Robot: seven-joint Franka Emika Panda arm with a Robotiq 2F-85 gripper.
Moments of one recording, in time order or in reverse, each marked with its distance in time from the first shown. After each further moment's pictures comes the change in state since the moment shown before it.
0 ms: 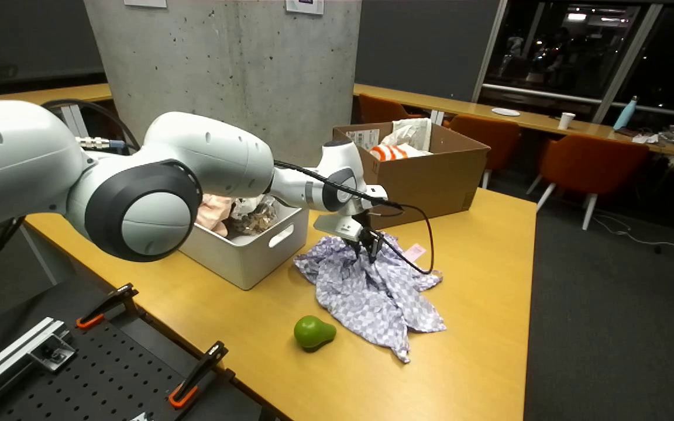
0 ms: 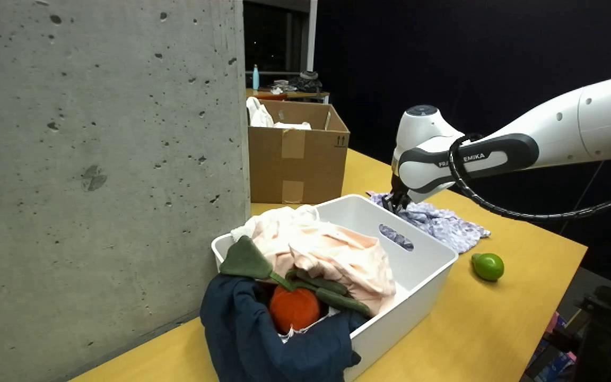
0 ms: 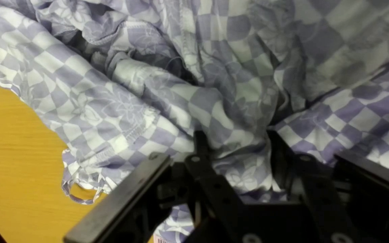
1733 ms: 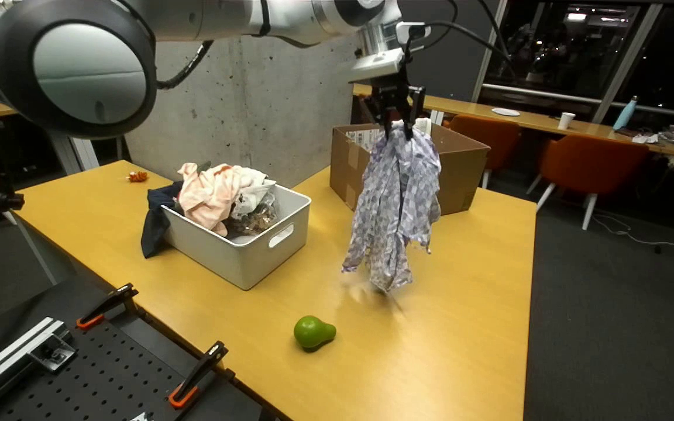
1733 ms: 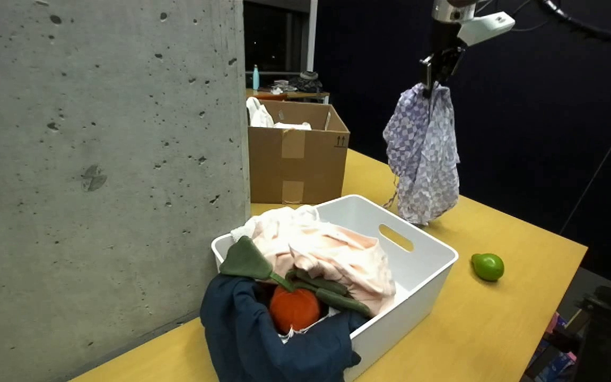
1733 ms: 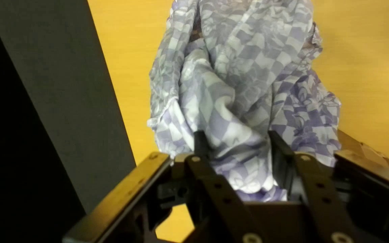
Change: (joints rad) arm -0.013 -0.456 -0.014 0.079 -0.005 -0.478 -0.198
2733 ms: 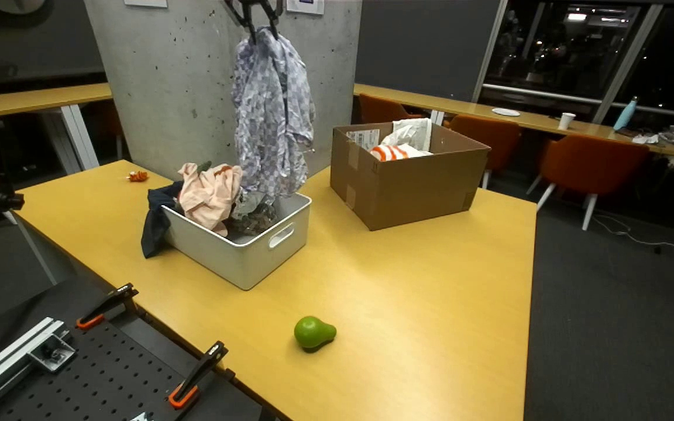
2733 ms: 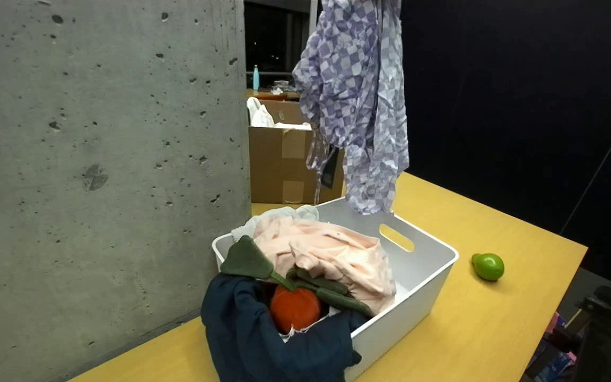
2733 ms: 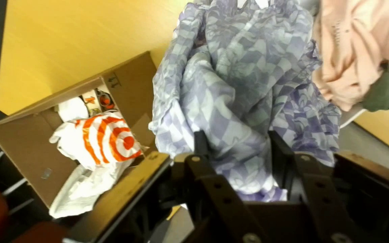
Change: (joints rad) arm 0.394 -0.255 0.066 -0.009 0.006 -0.260 -0.285
